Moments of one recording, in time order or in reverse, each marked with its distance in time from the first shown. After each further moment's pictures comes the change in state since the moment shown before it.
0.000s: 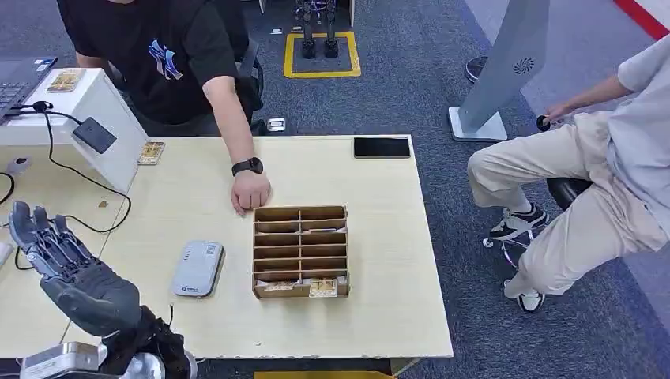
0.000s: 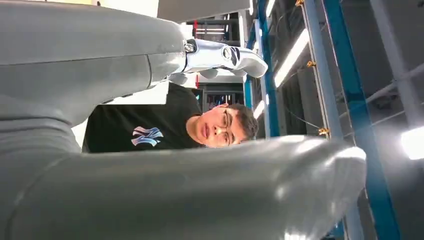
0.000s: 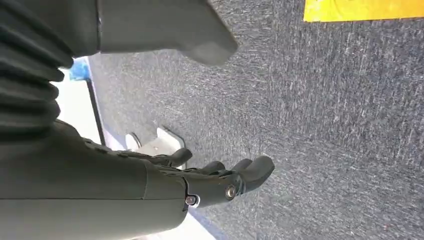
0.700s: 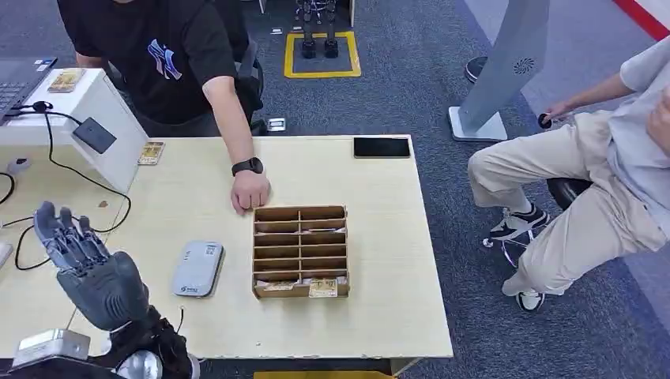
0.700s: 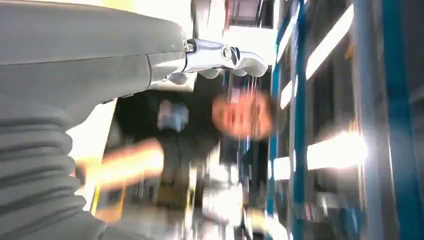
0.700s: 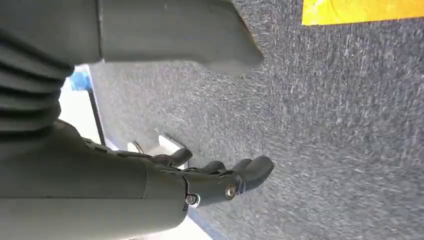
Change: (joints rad) left arm -0.001 0.040 -0.011 0.041 0.204 -0.149 0.003; right arm 0.005 -0.003 0.051 0.003 -0.077 -0.005 0.000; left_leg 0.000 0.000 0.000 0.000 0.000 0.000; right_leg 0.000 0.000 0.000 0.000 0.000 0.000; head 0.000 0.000
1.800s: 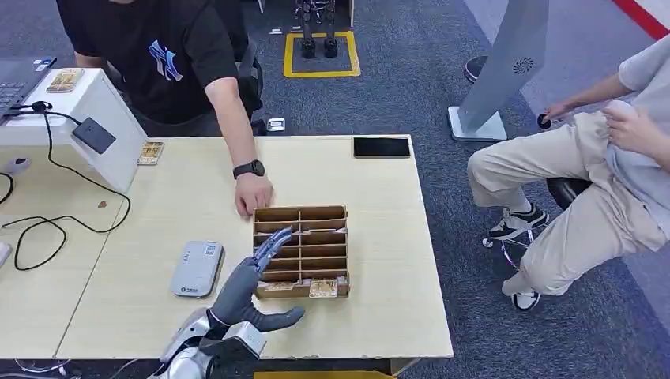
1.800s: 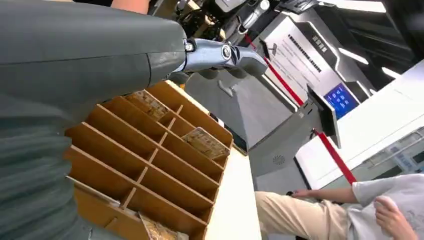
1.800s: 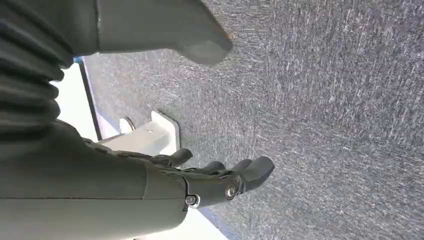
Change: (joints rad) left arm -0.176 0.215 -0.299 0.399 -0.534 -0.360 0.210; right arm -0.009 -0.062 0.008 0.001 0.063 0.044 -0.029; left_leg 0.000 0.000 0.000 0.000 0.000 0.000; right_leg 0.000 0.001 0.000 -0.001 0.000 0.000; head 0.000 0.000
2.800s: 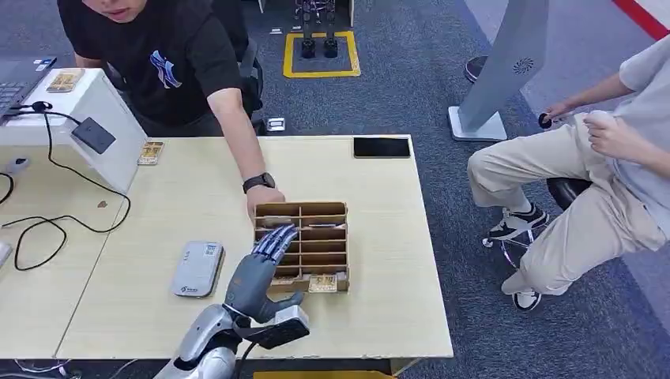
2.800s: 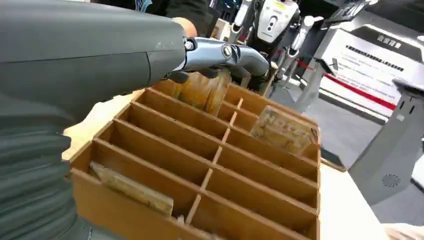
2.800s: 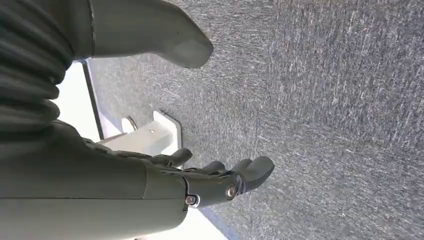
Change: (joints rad) left arm -0.070 -0.062 -0.043 0.200 -0.379 0.207 0.269; right arm 0.000 0.000 0.000 0.000 0.011 0.008 0.009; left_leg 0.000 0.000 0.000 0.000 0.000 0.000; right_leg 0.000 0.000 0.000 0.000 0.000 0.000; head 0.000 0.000
